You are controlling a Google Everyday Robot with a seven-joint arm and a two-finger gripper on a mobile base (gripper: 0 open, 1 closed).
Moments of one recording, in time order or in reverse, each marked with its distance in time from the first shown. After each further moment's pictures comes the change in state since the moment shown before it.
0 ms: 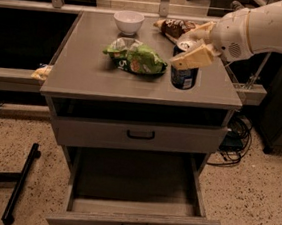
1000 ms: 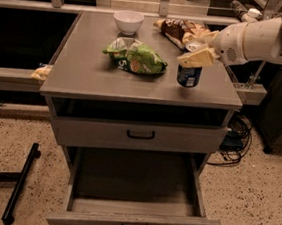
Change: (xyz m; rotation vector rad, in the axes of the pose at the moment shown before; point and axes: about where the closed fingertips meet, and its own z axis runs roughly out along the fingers) arm 0.054 -0.062 0.024 0.102 -0.017 0.141
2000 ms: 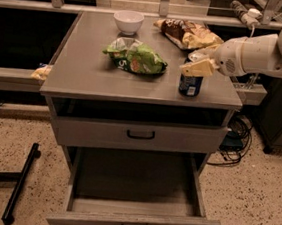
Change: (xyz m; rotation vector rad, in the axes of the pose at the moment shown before) arm 0.041 -0.002 0.011 0.019 0.026 0.100
